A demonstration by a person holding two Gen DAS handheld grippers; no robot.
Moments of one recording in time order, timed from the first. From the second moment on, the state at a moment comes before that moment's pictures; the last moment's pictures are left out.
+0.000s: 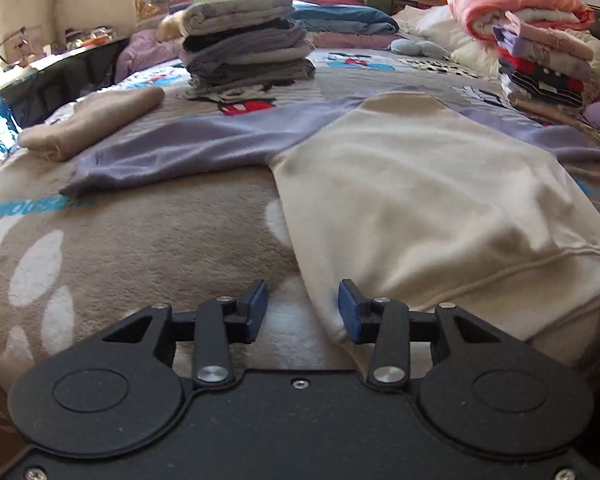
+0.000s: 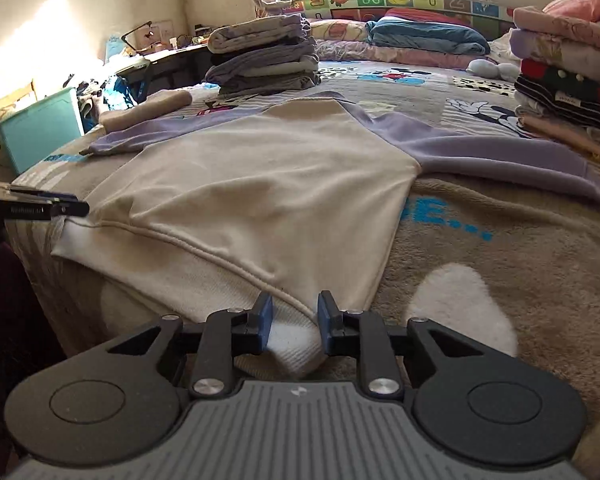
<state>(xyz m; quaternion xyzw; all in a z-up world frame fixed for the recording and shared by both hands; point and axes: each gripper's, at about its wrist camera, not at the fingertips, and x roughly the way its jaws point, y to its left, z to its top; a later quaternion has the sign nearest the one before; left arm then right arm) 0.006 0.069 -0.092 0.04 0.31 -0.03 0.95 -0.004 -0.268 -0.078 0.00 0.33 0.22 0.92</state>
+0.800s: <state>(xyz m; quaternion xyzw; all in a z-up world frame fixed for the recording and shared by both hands) -0.058 -0.014 -0.112 0.35 0.22 -0.18 0.89 -0.058 -0.198 -0.071 -0.34 0.27 0.19 0.88</state>
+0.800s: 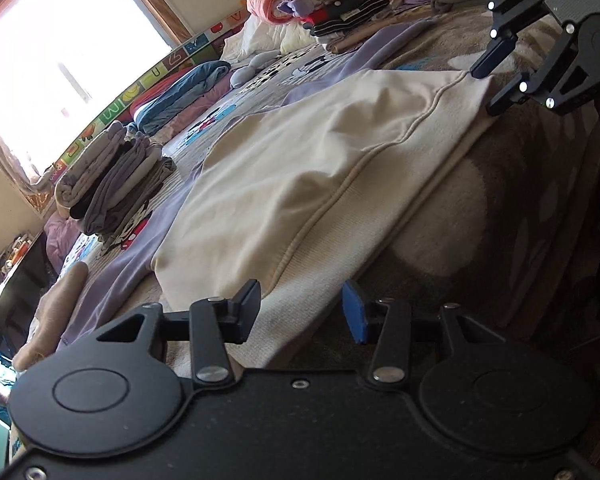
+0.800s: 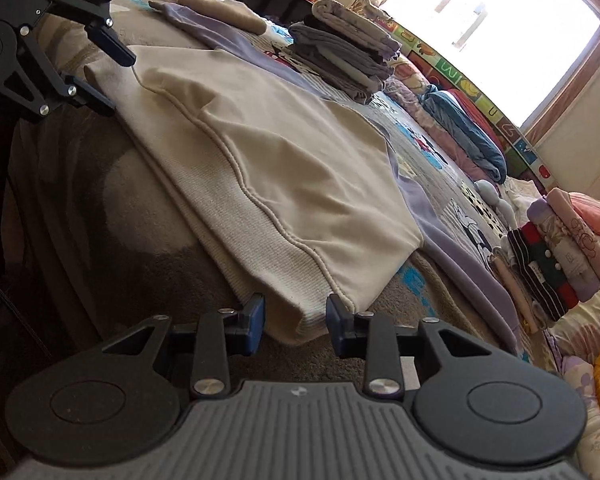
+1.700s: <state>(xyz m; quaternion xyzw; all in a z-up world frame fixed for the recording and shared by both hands) -0.051 -0.004 -0.113 0.38 0.22 -0.11 0.89 -0.072 -0.192 -0.068 -0.41 0.24 0.28 0.83</state>
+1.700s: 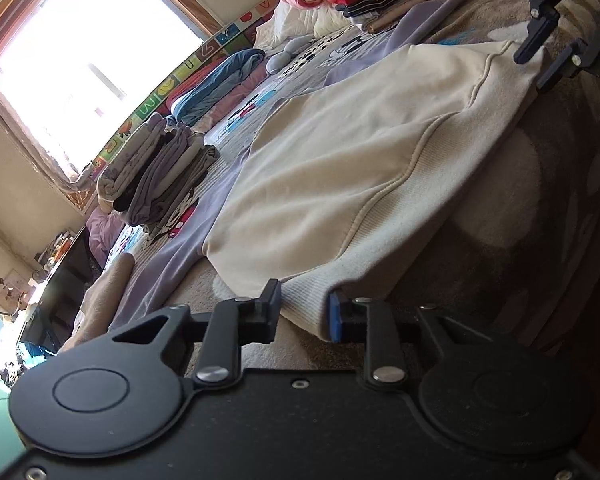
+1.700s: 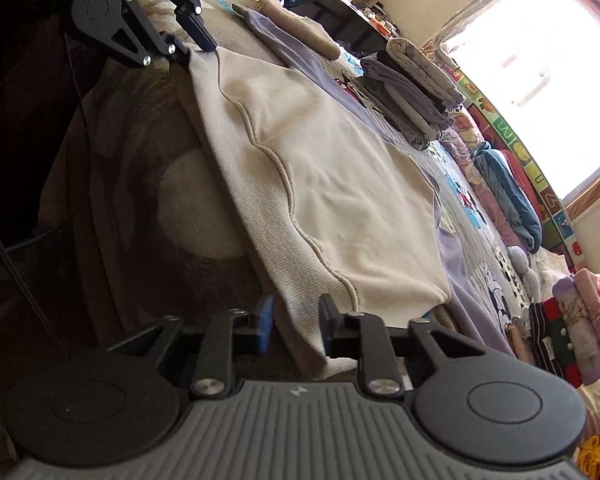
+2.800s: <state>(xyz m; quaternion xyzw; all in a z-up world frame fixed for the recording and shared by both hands) -0.006 0.098 -0.062 -0.12 0.33 -0.07 0.93 0.013 -0.299 -0.086 0.17 0.33 0.17 0.91</state>
